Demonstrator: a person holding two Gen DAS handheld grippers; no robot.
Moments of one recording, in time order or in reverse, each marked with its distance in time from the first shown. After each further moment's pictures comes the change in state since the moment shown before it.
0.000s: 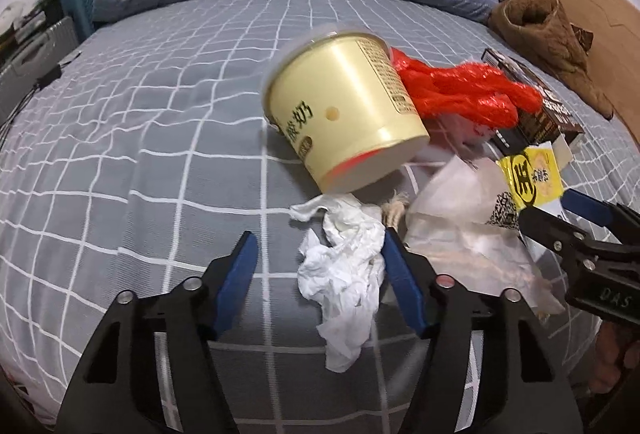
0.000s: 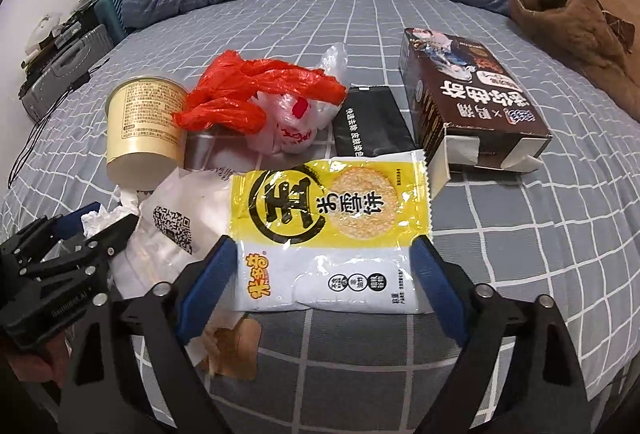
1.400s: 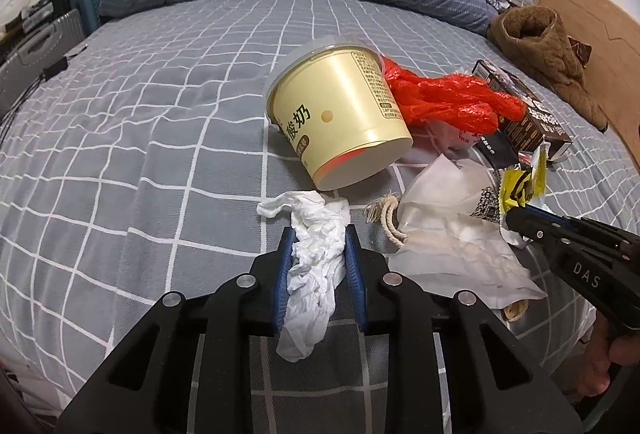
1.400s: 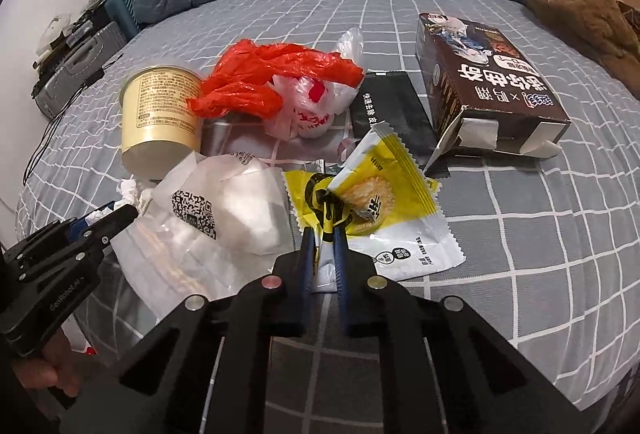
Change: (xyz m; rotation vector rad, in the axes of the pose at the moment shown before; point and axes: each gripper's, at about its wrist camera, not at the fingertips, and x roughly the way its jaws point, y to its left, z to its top) left arm -0.021 0.002 -0.007 -0.041 -0.030 -0.014; right arm -0.002 0.001 -0.001 0.010 0.029 0.065
